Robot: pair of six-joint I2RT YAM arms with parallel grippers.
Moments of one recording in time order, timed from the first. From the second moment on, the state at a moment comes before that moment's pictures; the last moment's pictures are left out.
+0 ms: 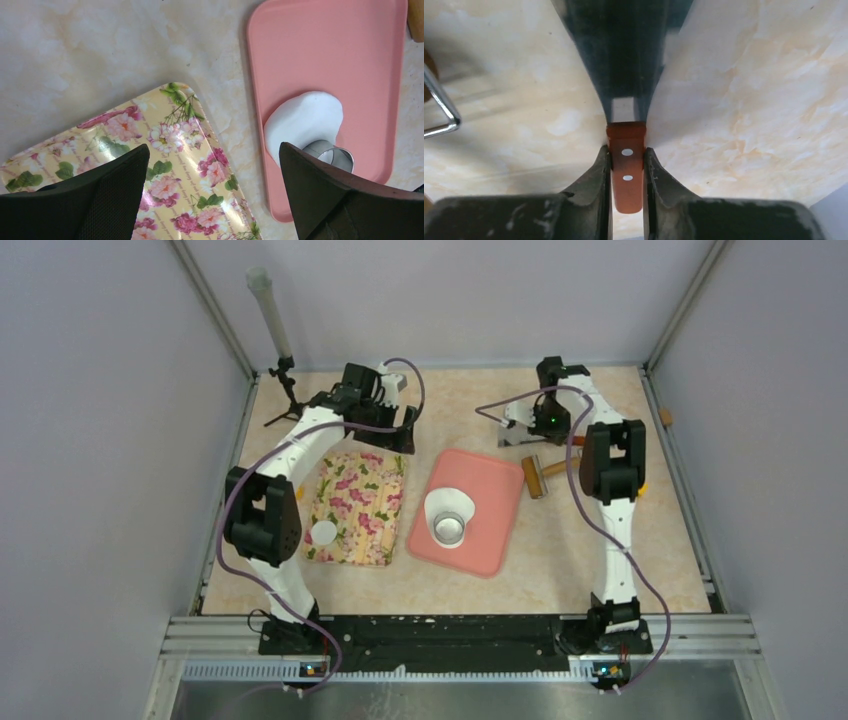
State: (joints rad) left arm -0.31 1.81 1.52 -0.67 0.32 0.00; right arm 0.14 2.40 2.08 -1.11 0.04 -1.35
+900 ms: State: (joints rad) left arm -0.36 1.80 1.85 -0.60 0.69 -0.16; right arm 0.40 1.37 1.21 -0.20 -0.10 -1.35
